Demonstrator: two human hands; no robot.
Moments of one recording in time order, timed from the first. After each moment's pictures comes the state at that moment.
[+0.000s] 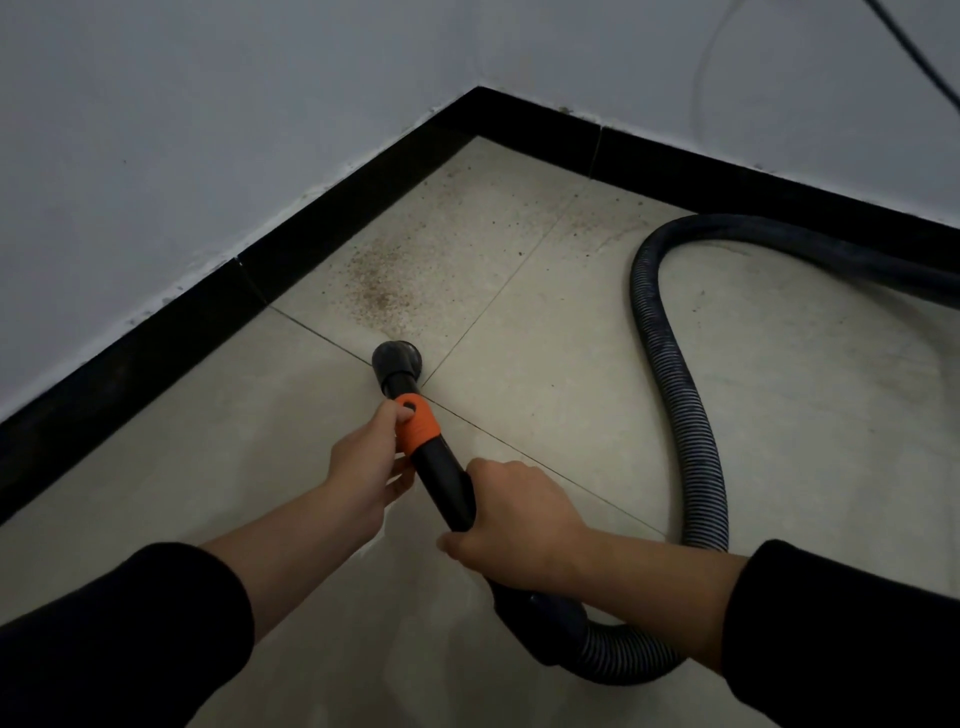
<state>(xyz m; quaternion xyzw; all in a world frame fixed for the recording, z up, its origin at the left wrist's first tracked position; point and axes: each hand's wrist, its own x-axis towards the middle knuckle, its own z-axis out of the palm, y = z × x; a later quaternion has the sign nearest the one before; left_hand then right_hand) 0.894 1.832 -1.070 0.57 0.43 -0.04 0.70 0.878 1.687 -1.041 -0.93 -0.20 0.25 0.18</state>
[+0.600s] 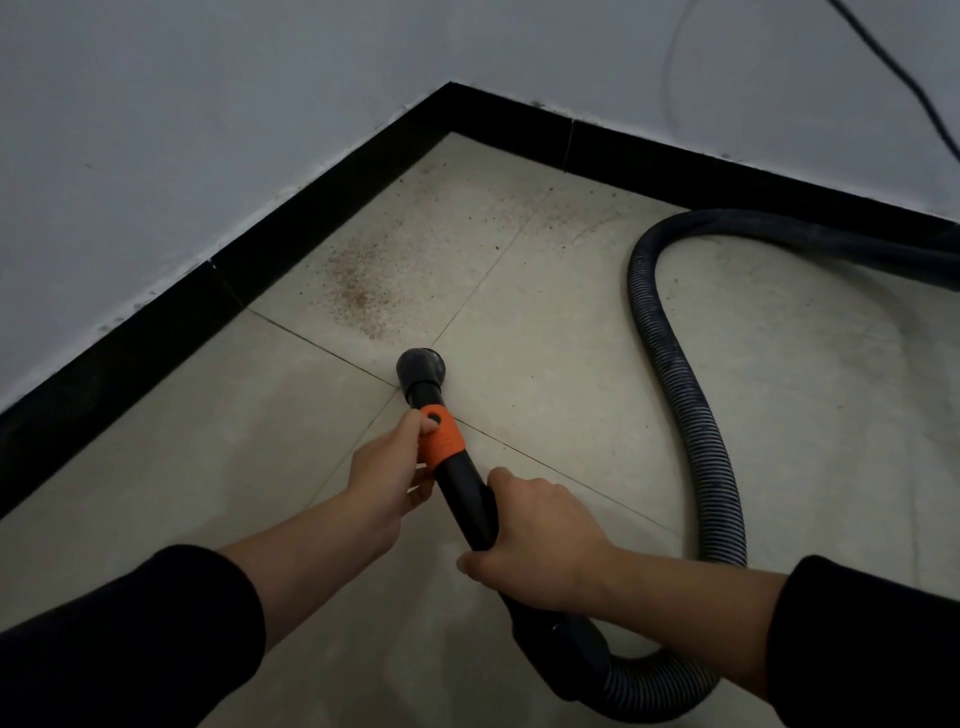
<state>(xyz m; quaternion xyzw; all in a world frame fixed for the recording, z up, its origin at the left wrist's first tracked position) 0.883 1.800 -1.067 0.60 0.40 -0.10 0.68 0.858 1.654 -1.043 -0.93 -0.16 0.26 0.20</state>
